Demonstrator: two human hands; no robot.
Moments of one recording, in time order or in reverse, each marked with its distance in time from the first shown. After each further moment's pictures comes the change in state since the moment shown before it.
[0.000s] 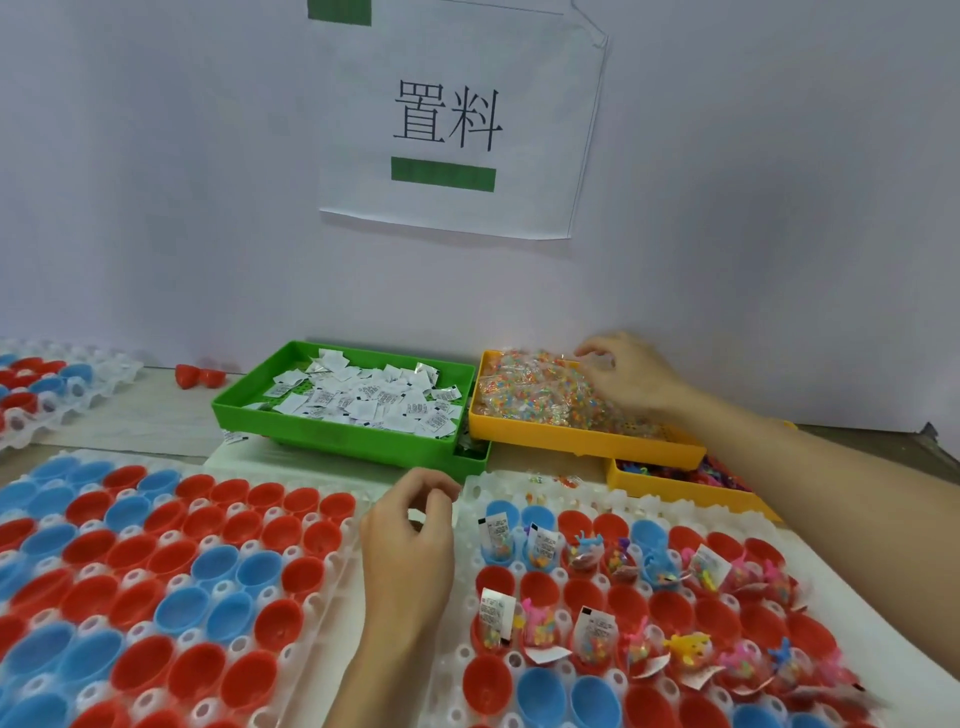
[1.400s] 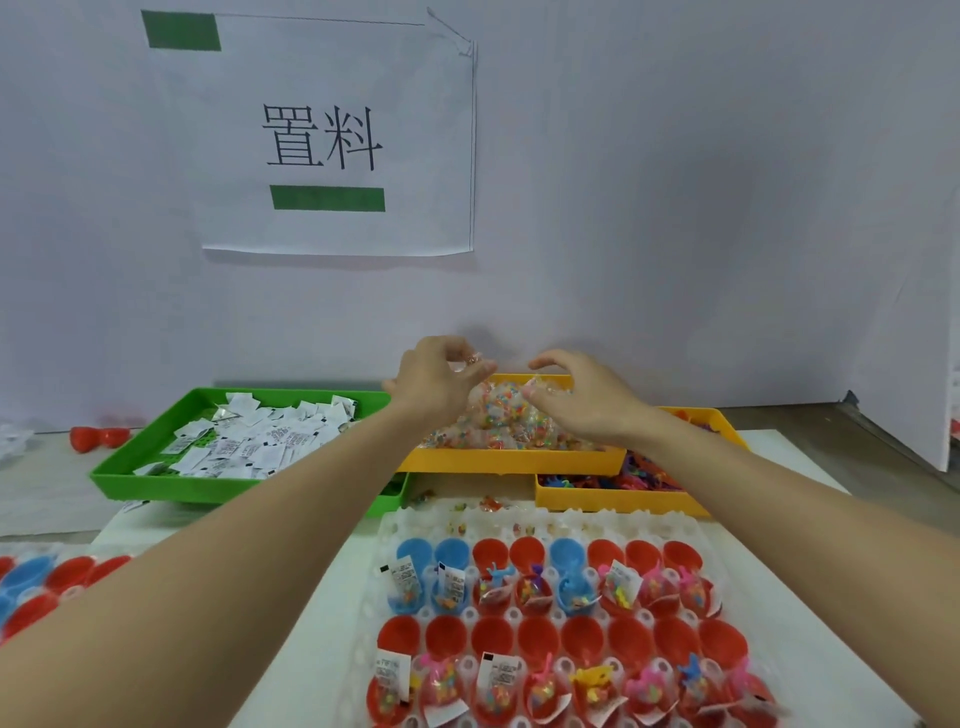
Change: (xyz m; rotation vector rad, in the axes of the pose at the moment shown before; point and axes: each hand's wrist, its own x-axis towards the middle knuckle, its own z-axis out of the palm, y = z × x) left_hand 0.136 0.057 0.130 0.501 -0.404 0.052; right_hand -0.039 0.017 -0.024 0.135 0.012 0.125
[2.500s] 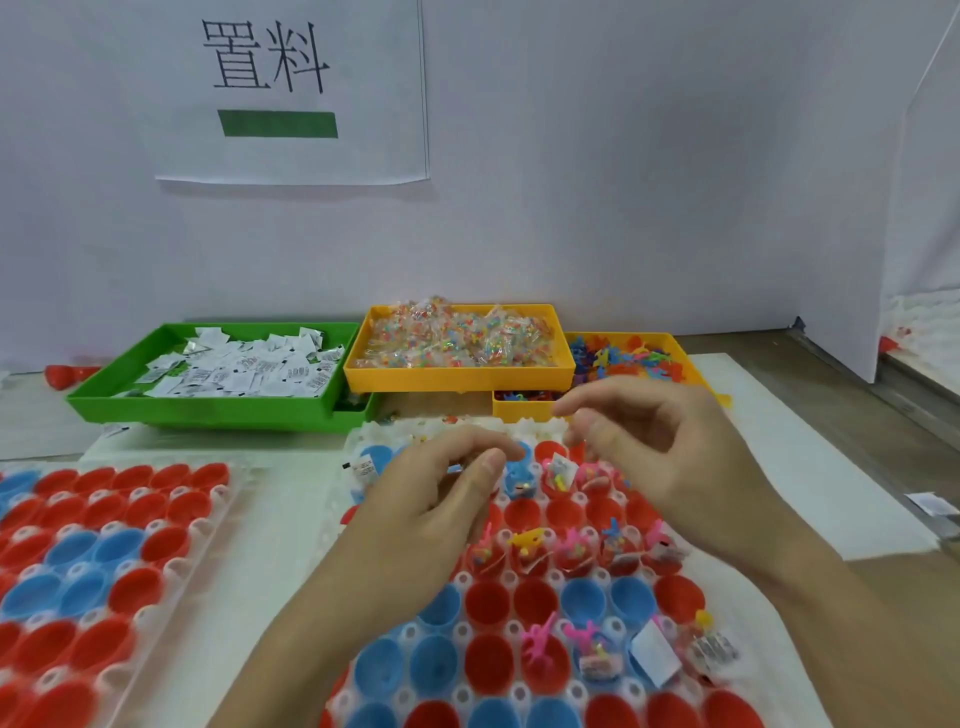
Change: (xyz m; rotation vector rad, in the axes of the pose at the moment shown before) left_hand -0.219 0.020 -0.020 -0.499 -0.356 0.215; right_hand -0.202 -0.009 -0.036 0.537 0.129 -0.196
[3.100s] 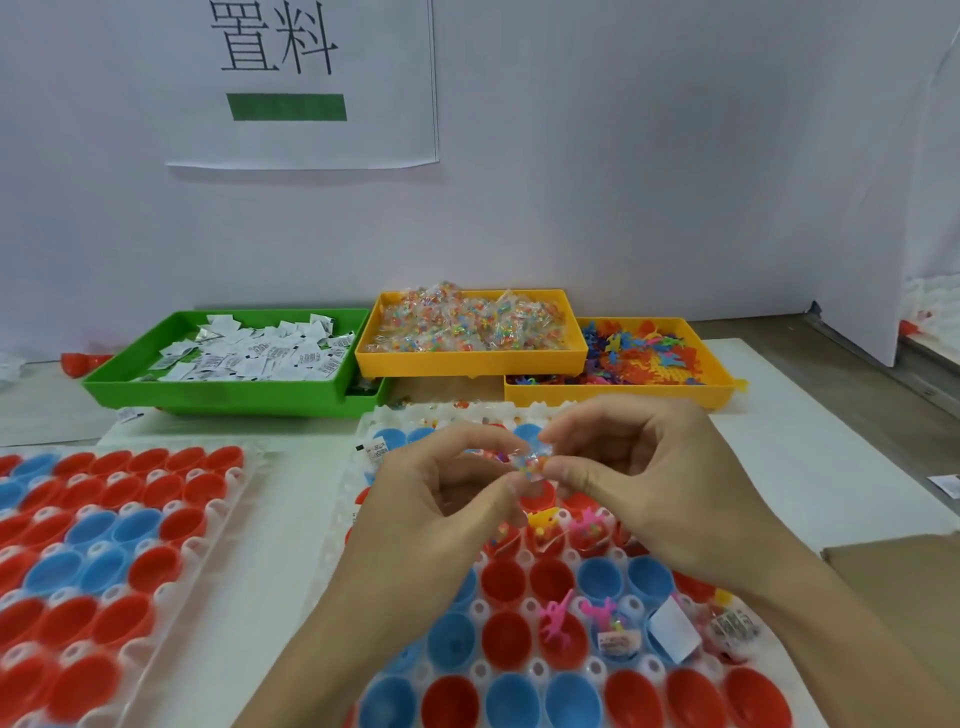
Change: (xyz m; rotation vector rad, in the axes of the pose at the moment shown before) left_hand -0.017 -0.005 0.006 -0.169 0.109 0.007; right_hand -0.015 -0.007 0.023 0.122 -0.059 0.055
